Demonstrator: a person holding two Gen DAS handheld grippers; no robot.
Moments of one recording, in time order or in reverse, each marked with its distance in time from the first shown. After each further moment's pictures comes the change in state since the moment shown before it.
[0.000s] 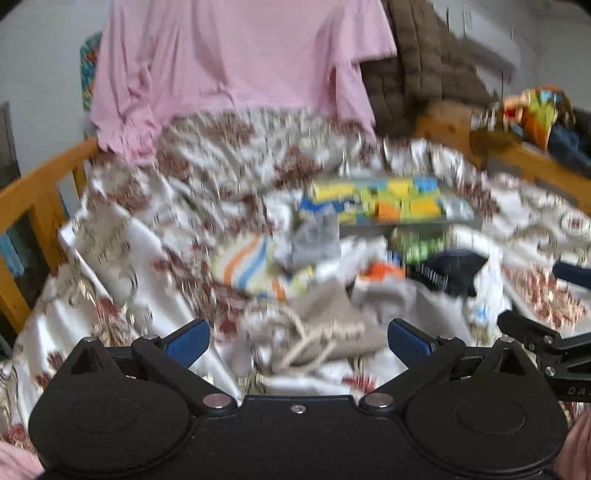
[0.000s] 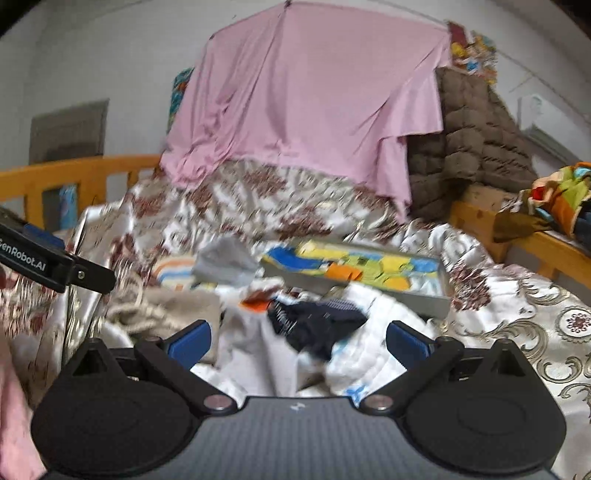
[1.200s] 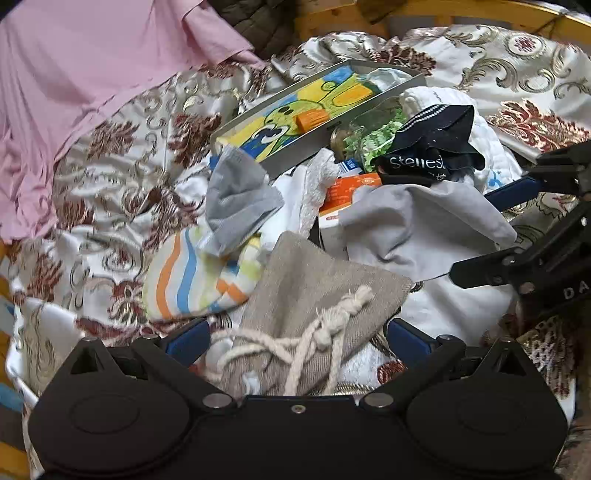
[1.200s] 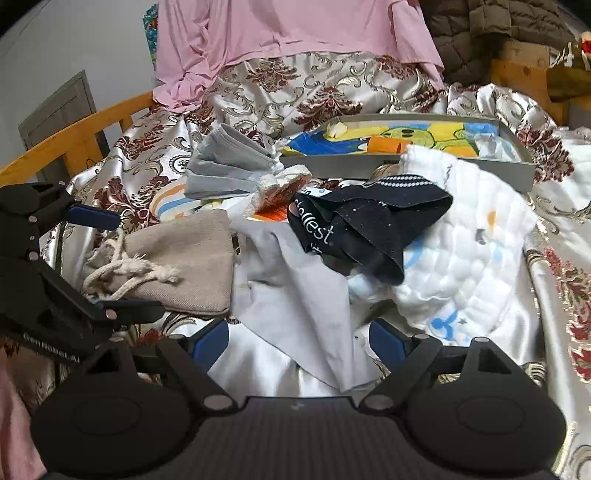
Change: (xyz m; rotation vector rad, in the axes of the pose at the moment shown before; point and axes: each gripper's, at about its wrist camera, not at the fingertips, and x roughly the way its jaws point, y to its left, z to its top) left arm 0.108 -0.033 0.002 0.548 0.160 -0.094; right arm 0.114 -0.019 -0.018 0.257 0.342 0.187
